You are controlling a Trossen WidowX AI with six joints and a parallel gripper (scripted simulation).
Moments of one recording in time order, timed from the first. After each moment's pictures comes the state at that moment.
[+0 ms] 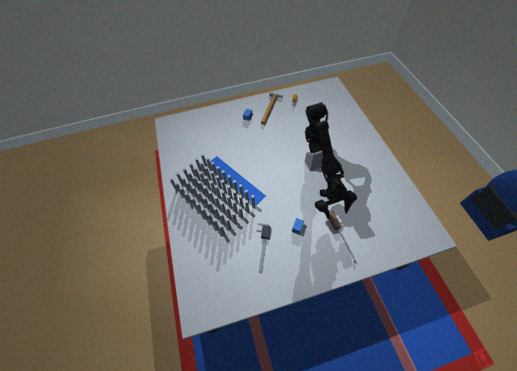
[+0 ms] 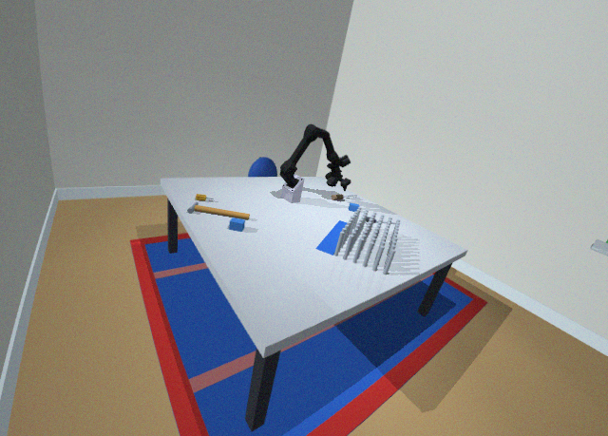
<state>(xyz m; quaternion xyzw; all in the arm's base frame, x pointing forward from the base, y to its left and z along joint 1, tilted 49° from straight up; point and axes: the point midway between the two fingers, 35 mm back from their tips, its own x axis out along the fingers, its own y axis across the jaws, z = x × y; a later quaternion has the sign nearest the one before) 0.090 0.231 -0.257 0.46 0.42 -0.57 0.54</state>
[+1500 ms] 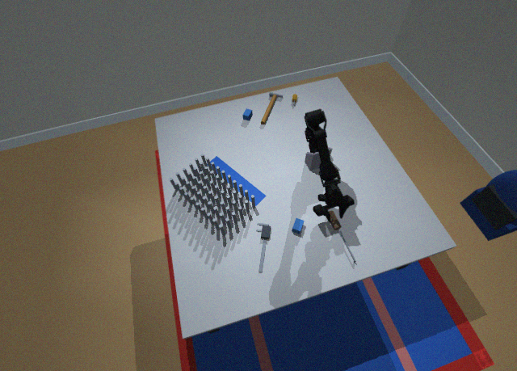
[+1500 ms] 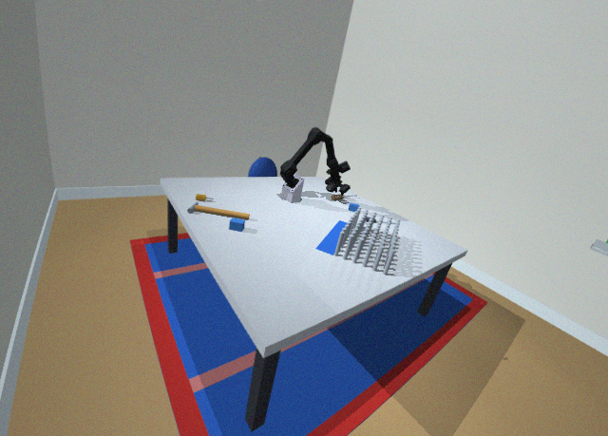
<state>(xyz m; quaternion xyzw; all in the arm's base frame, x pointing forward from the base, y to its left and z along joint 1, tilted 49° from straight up) 0.094 0.205 -0.284 0.46 0.42 -0.57 0.53</state>
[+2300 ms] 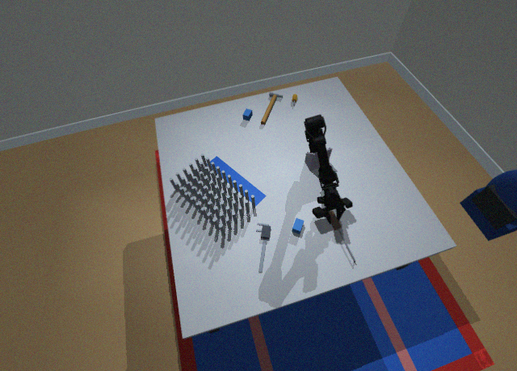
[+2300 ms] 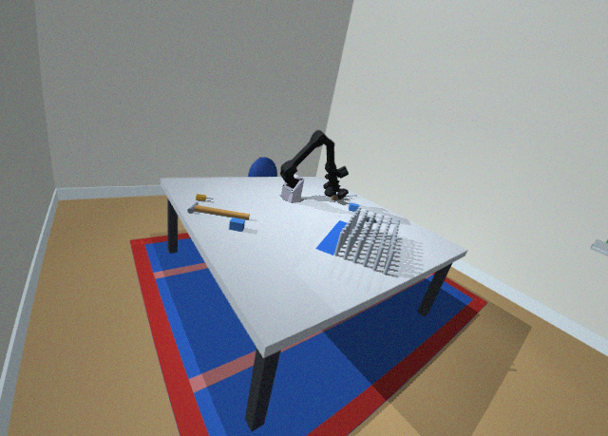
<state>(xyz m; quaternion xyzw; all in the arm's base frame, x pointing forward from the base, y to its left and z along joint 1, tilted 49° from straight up) 0.090 0.178 -0.303 0.46 0.42 -0.57 0.54</state>
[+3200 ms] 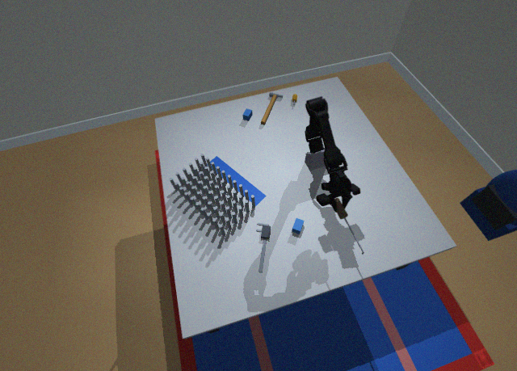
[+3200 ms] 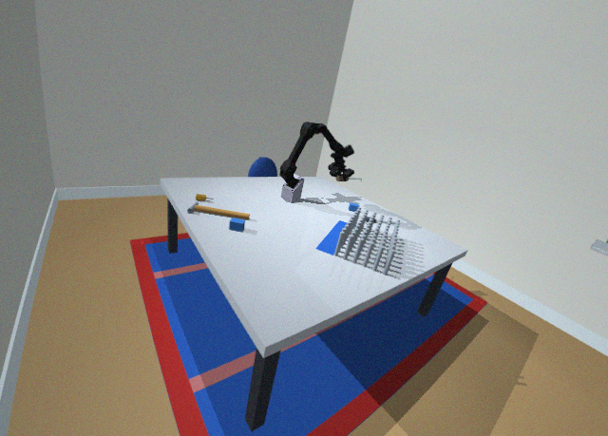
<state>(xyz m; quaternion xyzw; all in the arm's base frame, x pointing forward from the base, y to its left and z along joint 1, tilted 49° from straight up) 0.097 0.281 -0.213 0.45 0.41 -0.58 0.54</state>
